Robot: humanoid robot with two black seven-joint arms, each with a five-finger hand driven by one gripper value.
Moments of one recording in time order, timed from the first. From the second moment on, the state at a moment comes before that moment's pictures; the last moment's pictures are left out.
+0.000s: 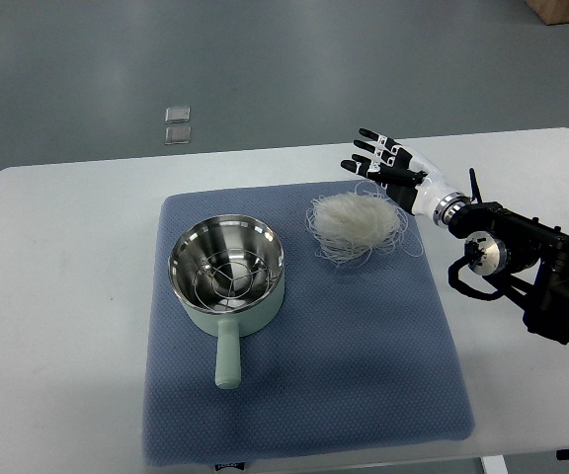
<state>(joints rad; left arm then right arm) 0.03 0.00 0.08 -0.18 0.00 0.00 0.16 0.79 -0.24 0.47 0.77 -0.12 0.09 0.25</state>
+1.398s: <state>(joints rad) 0.02 0.00 0.08 -0.18 0.00 0.01 0.16 0.81 -0.27 0.43 0.77 -0.63 0.09 0.28</state>
